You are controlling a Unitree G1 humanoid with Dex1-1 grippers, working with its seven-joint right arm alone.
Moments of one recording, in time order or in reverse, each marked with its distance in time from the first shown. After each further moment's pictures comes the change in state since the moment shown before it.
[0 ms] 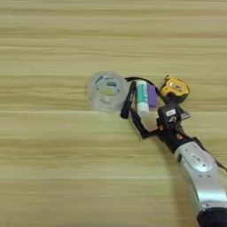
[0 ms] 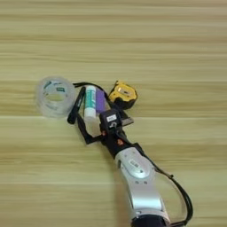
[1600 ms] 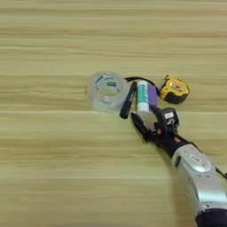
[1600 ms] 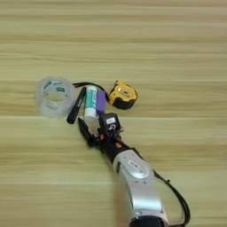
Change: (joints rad) arm -0.004 0.020 -0.007 -0.002 0.097 0.168 0.066
